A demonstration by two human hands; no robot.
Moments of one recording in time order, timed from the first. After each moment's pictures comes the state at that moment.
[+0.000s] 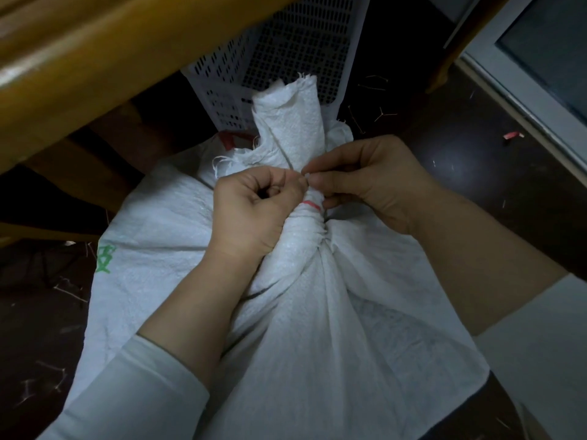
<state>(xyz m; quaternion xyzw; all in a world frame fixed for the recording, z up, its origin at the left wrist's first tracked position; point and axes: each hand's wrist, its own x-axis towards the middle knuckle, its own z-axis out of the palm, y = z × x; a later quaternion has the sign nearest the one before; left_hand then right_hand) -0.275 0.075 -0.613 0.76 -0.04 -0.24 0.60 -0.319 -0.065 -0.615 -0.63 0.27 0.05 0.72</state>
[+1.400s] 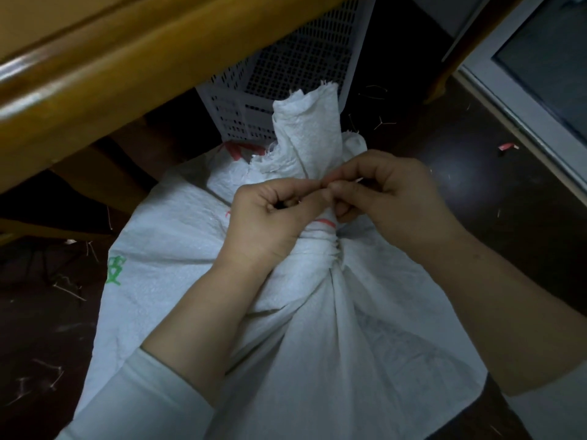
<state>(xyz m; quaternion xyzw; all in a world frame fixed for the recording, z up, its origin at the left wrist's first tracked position) -0.285 0.074 -0.597 0.71 -0.07 -0.30 0.64 -0.343 -0.057 -0.595 -0.76 0.21 -0.03 0.61</state>
